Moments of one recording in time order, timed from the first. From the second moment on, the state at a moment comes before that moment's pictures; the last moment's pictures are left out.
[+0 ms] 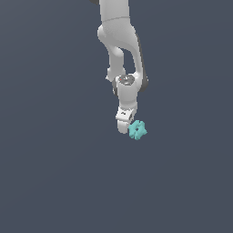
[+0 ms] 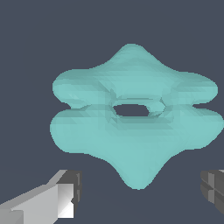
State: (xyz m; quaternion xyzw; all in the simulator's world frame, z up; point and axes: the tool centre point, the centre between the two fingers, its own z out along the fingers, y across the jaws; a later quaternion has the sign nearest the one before) arm -0.086 0.073 0.039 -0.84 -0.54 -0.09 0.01
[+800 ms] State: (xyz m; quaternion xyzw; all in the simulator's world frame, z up) arm -0.083 0.076 0.015 -0.84 -0.54 -0.09 0.01
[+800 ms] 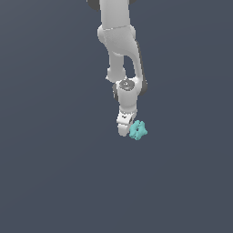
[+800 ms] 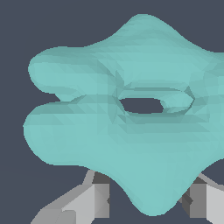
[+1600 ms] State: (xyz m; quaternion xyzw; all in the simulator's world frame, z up) arm -0.062 0.060 0.020 -0.84 -0.54 -0.09 0.01
